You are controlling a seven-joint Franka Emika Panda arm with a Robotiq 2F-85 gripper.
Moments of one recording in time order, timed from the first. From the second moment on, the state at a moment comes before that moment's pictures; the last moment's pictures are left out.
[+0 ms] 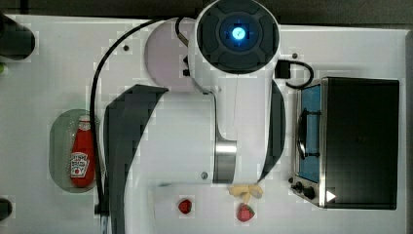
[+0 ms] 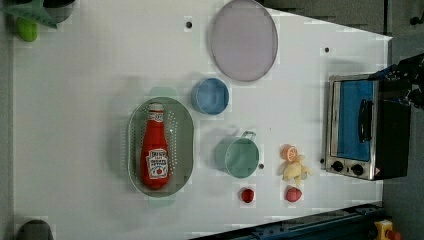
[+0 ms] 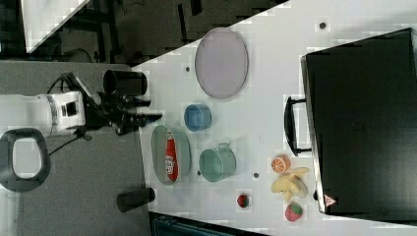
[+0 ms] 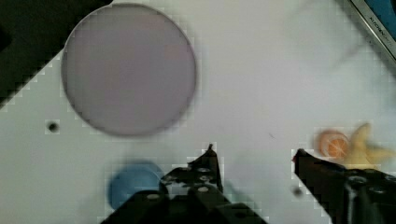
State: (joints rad) arm -0.03 0.02 0.02 -1.77 0.01 0.19 -0.05
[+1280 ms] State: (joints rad) arm -0.07 -0.02 0.51 -1.85 0.03 0.12 -0.01
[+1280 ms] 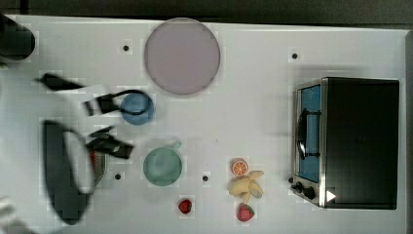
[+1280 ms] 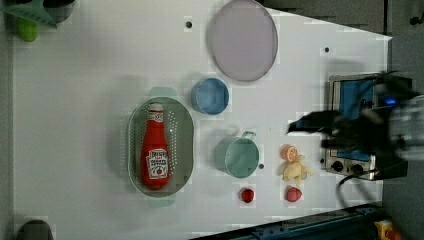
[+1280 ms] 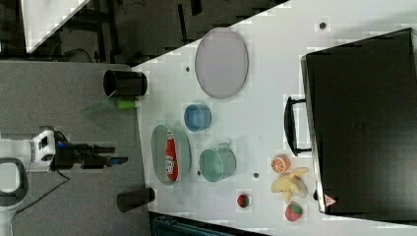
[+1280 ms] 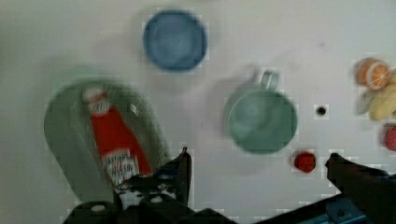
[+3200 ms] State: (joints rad) arm 0.00 0.50 0.73 -2.29 -0.31 1.09 0.16
